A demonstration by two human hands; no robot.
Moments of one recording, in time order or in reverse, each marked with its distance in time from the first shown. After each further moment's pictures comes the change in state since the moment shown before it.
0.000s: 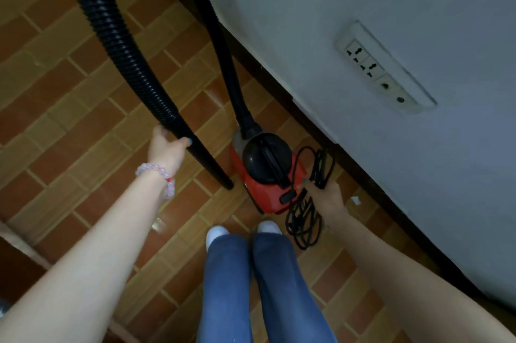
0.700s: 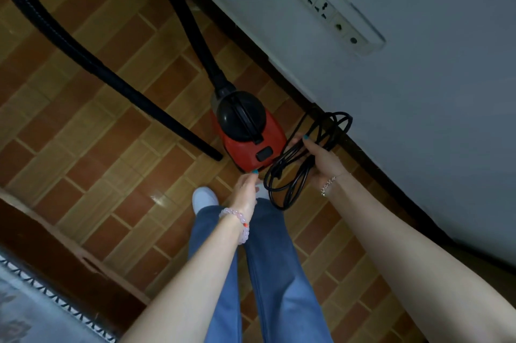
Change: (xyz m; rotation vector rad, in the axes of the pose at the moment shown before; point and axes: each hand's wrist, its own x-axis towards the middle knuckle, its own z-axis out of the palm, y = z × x) left_hand -0.192 -0.084 0.138 -0.158 -0.401 -0.402; right_hand -0.042 0.009 -0.068 0.723 -0.189 0.257
